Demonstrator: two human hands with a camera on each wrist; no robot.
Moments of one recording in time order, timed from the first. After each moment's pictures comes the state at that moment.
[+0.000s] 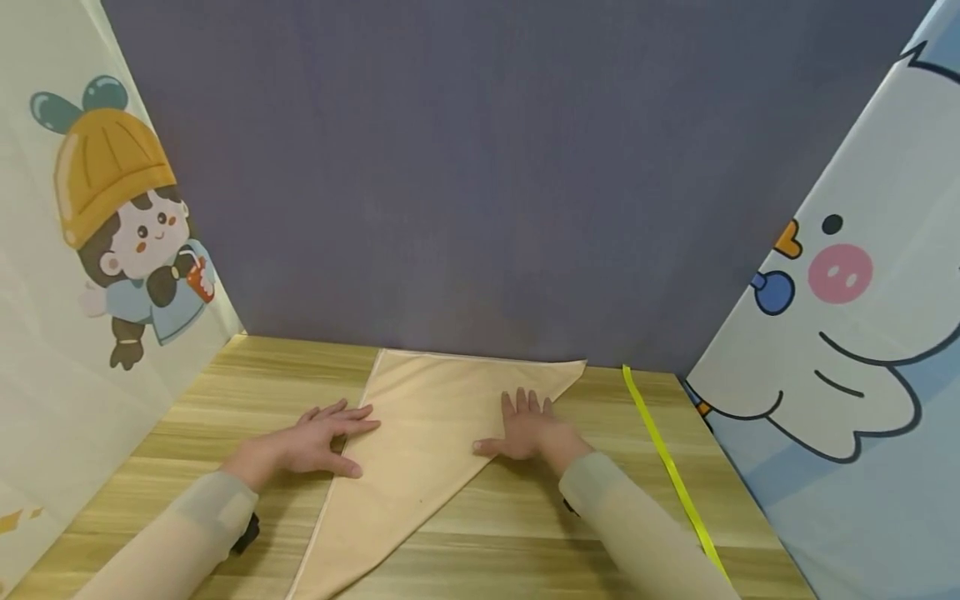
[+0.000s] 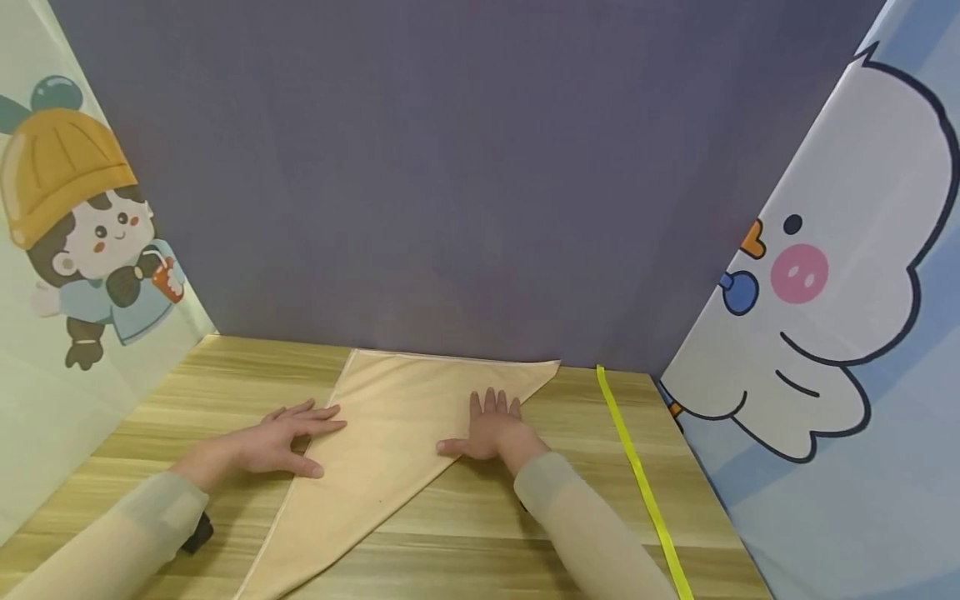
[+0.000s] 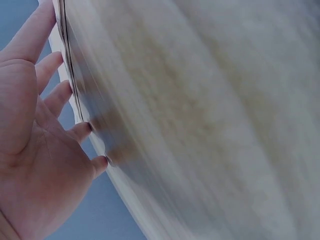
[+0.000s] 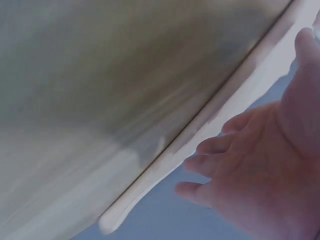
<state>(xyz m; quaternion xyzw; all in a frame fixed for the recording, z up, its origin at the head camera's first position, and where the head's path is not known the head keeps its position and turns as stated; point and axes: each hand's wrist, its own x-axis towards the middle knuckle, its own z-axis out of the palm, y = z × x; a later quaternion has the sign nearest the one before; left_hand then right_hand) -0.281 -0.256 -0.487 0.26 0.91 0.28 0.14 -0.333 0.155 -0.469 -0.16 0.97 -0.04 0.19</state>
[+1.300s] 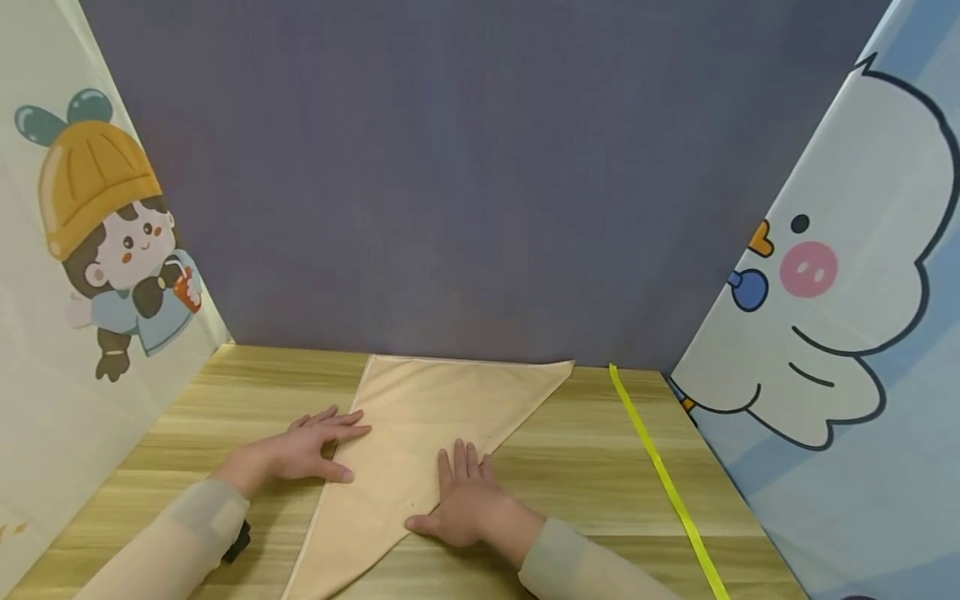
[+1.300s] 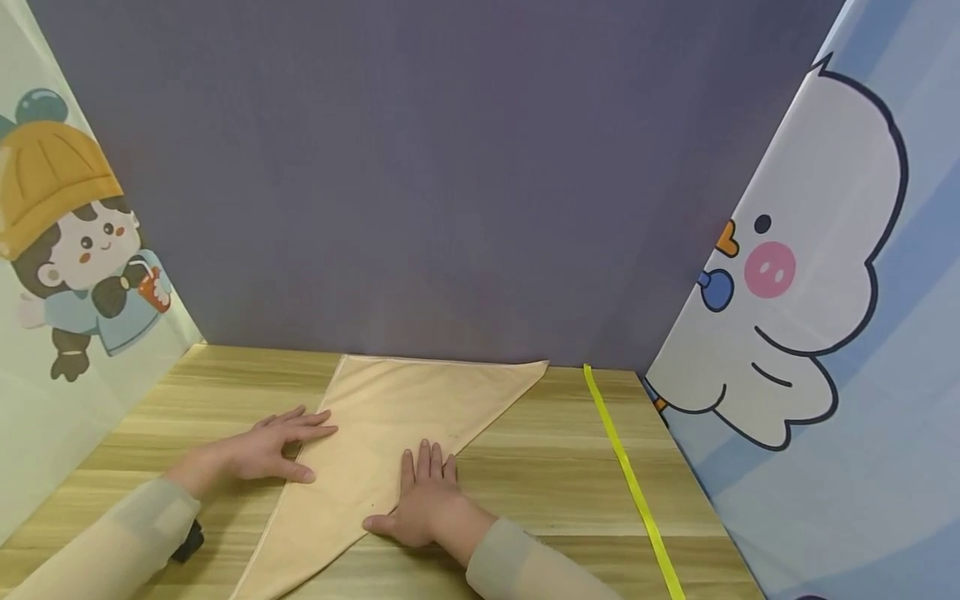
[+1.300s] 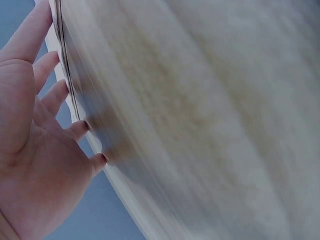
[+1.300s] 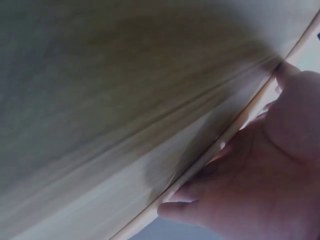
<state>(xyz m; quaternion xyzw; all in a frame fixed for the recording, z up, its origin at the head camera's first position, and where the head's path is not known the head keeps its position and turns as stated) -0.283 -0.258 -0.492 0.27 0.91 0.28 0.15 -0.222 0.074 -0.489 -0.20 0.96 -0.05 0.18</state>
